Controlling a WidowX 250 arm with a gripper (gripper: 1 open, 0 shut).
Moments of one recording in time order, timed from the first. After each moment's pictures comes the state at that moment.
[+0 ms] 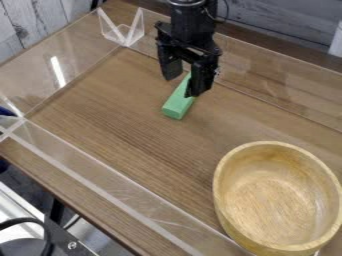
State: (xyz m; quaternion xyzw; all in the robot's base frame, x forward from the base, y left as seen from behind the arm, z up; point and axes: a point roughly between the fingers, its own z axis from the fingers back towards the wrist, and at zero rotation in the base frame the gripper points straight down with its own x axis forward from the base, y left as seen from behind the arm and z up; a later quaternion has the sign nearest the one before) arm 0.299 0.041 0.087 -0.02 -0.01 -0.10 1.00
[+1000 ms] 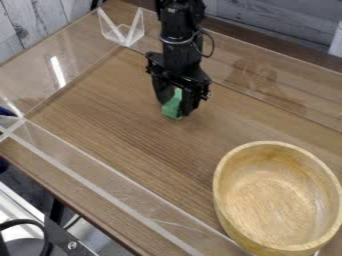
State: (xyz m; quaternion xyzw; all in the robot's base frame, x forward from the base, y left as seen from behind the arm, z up) arm 0.303 0.061 0.036 0.00 -0.02 -0.03 1.00
